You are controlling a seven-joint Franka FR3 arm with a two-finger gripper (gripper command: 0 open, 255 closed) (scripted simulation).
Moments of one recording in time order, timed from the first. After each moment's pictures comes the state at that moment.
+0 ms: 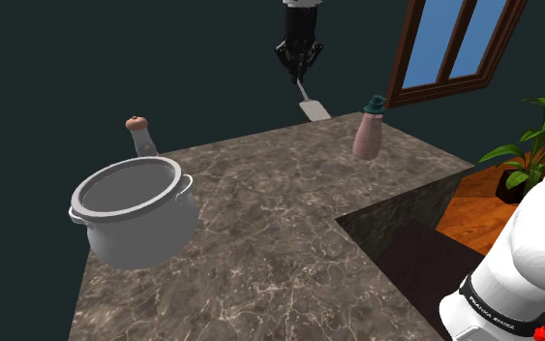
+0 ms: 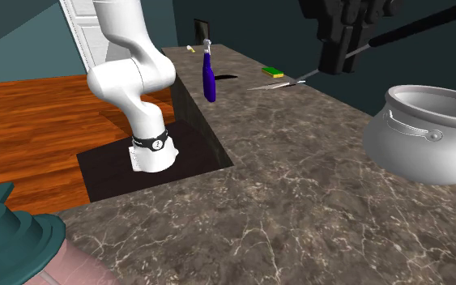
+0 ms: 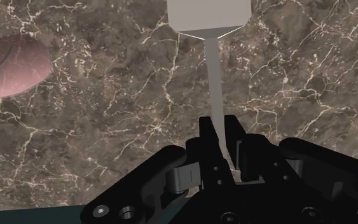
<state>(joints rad) 0.03 0.05 0.03 -1.47 -0.03 1.58 0.38</state>
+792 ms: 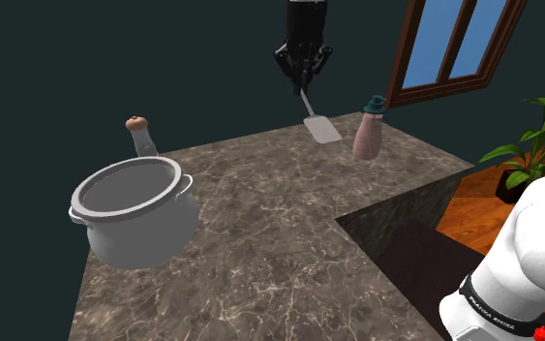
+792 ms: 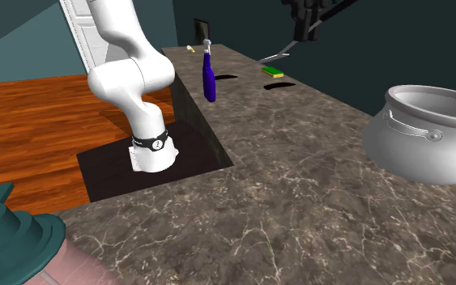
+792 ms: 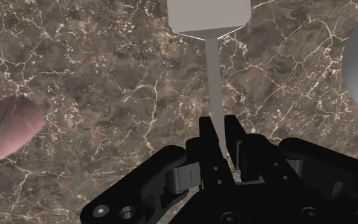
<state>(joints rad) 0.11 -0.21 0.12 -1.75 -0.01 1.59 0.55</state>
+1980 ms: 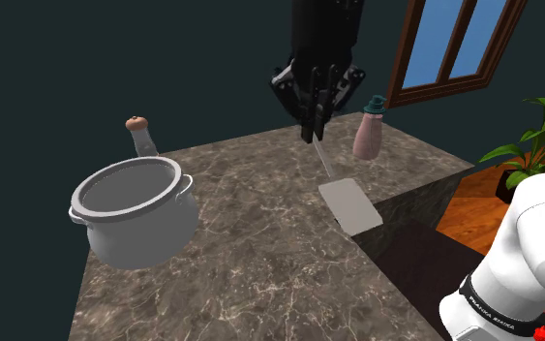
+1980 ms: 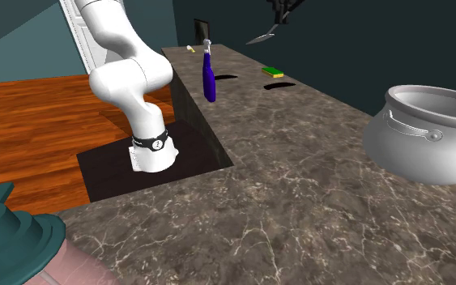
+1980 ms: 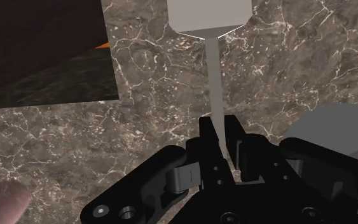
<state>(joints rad) 0.26 -0.47 0.37 -1.94 0.11 1.54 0.91</state>
